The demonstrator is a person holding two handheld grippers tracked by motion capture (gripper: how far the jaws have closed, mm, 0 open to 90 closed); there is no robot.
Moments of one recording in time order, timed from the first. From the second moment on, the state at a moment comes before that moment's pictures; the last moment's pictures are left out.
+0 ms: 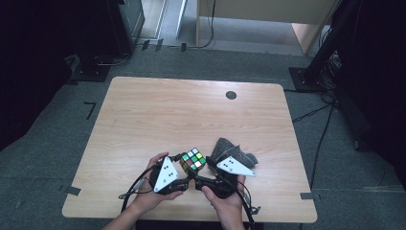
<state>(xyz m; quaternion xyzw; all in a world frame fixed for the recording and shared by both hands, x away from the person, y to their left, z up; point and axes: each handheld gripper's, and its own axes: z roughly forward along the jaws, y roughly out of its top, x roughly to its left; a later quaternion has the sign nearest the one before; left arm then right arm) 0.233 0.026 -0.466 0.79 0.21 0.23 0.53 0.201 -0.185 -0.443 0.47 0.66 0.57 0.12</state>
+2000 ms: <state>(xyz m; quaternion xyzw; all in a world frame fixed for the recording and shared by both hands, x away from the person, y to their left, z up) 0.230 0.029 -0.475 0.82 0.11 0.32 0.45 0.216 -0.194 -0.453 0.44 0.73 0.50 0.11</state>
